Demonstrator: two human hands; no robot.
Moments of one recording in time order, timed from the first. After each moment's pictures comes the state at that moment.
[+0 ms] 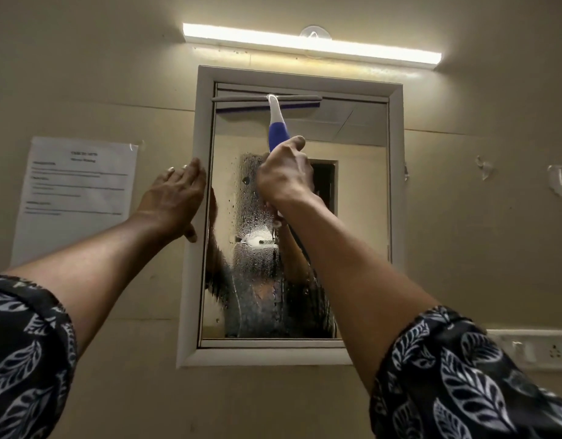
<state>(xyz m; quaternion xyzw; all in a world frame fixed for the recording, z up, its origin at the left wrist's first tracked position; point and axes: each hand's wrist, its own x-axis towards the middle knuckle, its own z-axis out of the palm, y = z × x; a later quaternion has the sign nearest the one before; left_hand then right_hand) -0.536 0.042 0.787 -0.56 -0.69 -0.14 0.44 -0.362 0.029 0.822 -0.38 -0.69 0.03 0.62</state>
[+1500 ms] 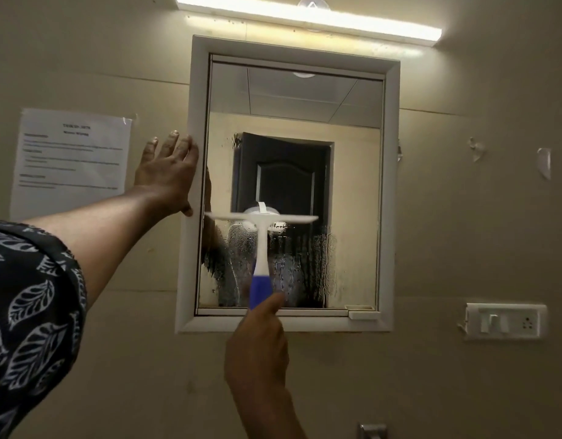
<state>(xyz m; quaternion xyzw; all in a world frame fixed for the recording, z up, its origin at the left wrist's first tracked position) -0.533 0.041 0.780 -0.54 -0.71 -0.18 0.42 -0.382 0.022 0.588 -0.56 -0.66 0.08 0.50</state>
